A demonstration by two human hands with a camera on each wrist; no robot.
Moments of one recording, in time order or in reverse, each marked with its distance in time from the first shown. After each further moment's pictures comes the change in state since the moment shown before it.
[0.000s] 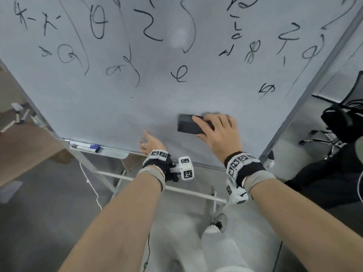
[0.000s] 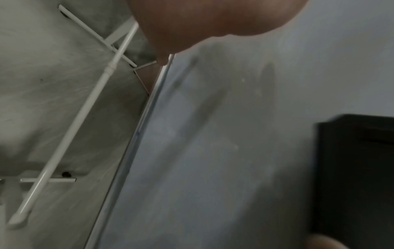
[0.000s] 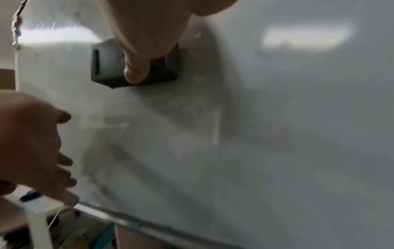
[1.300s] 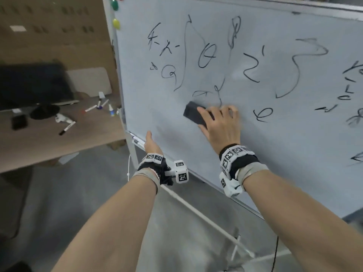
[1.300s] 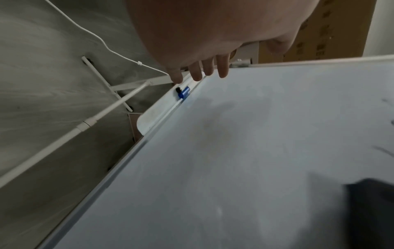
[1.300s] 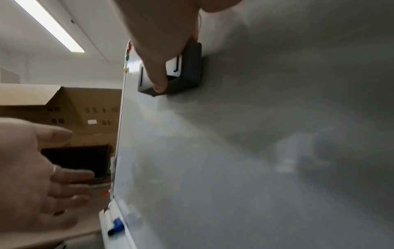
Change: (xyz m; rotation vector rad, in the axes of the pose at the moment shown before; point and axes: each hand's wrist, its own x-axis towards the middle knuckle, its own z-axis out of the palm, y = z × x) left_hand 0.120 0.105 -0.109 -0.399 -0.031 -0.011; right_hand 0.174 -0.125 0.044 0.090 0.125 -0.217
